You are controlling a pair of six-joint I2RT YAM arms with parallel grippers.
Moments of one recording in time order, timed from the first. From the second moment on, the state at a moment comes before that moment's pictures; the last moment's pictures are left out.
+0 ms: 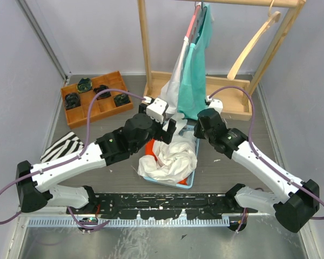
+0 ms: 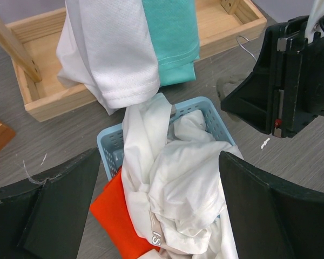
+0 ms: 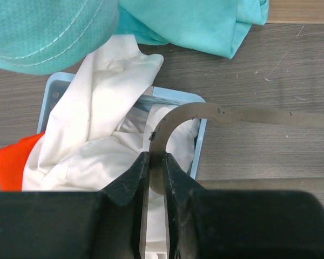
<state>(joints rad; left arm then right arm) -1.09 1.26 1.14 -0.18 -0.44 -0.19 0.62 1.09 0.93 -0.52 0.36 0.59</state>
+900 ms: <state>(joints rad) -1.09 1.19 1.14 -0.23 -0.48 -0.18 1.06 1.08 0.93 -0.59 0.46 0.59</state>
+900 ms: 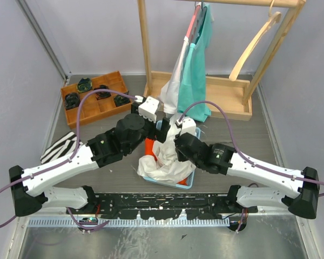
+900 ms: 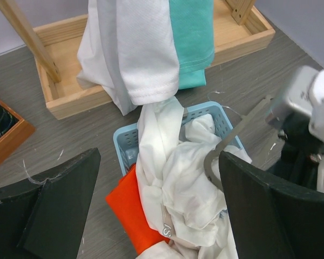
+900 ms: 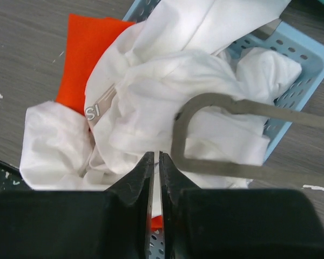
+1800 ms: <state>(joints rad) -1.09 1.18 1.14 -0.25 -0.49 -0.17 1.13 1.07 1.01 -0.75 0.74 0.71</state>
